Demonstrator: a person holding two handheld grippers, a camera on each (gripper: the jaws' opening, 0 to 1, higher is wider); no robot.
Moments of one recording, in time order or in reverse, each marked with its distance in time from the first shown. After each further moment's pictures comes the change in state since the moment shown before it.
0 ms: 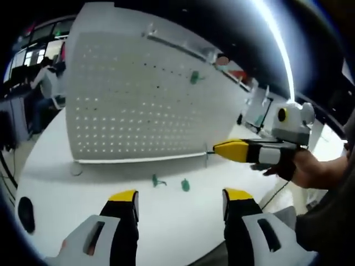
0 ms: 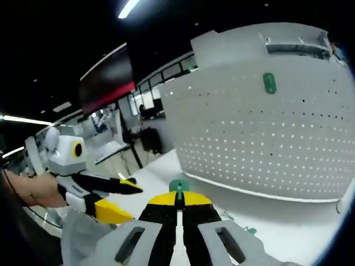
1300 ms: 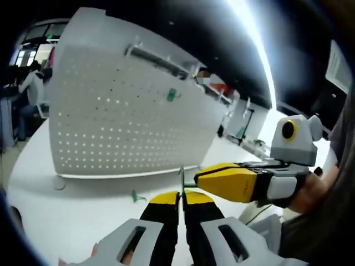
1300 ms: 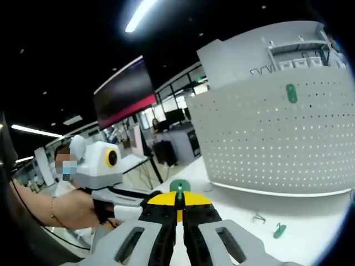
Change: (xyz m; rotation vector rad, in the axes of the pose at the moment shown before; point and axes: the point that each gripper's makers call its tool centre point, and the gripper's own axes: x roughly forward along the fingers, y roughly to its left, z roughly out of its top) left arm -0.010 -0.035 0.025 0.018 -0.114 -0.144; right arm -0.006 0.067 0.017 0.009 -0.097 0.070
